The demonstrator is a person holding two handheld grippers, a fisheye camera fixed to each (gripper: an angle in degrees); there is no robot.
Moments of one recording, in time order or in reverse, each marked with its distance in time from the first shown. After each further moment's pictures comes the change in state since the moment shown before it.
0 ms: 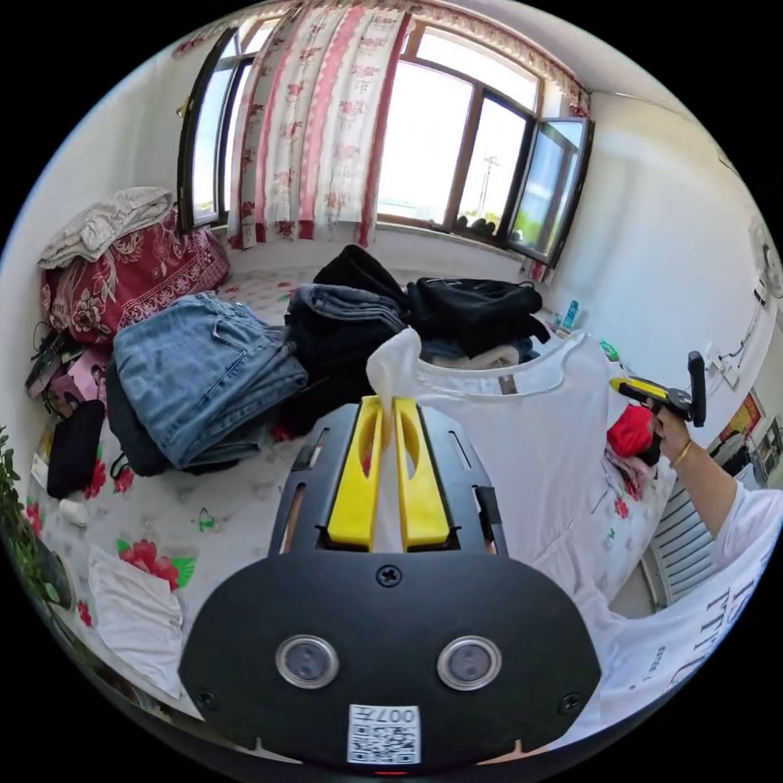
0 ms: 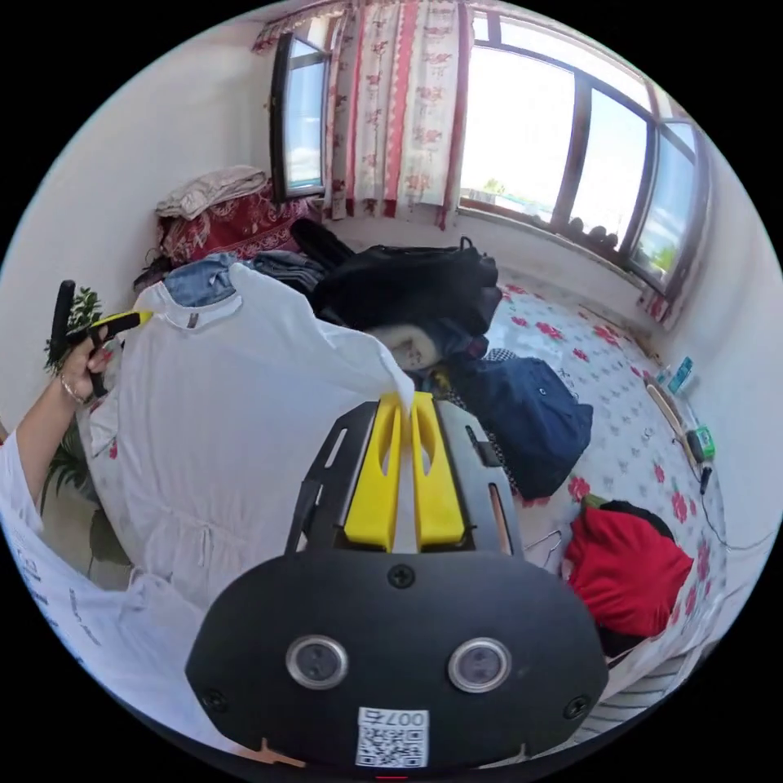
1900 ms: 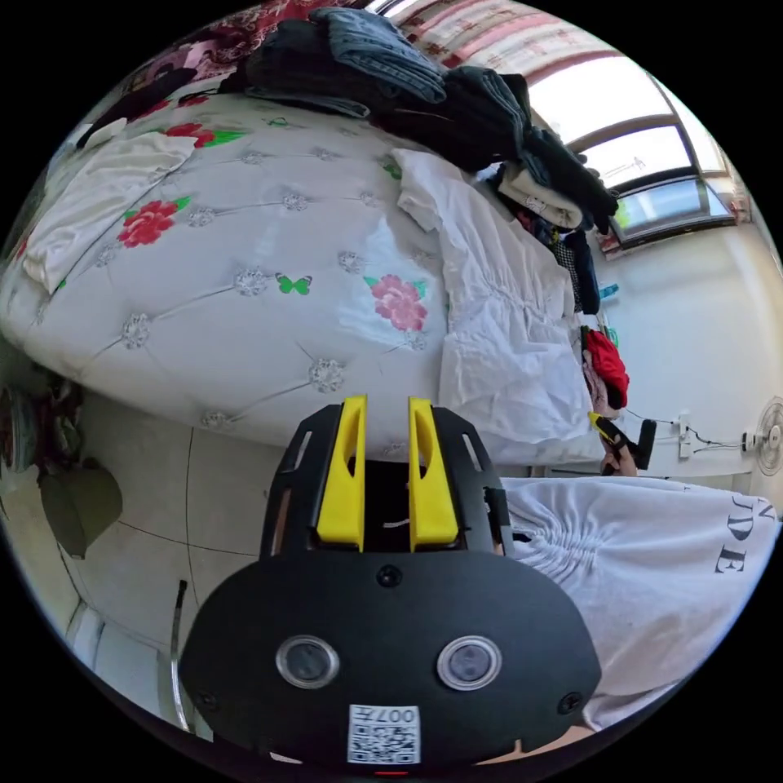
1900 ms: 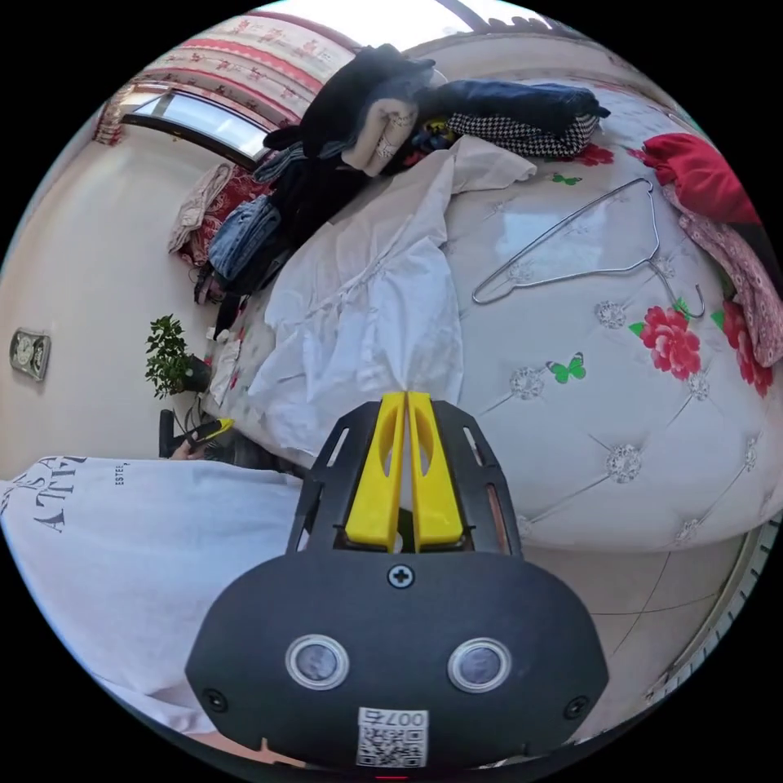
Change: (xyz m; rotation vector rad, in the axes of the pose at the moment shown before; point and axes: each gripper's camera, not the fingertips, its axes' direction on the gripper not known) left arm -0.122 0.400 -0.103 -0.502 0.214 -0.479; right arm 0.054 0.408 -0.036 -0.368 -0.507 0.425
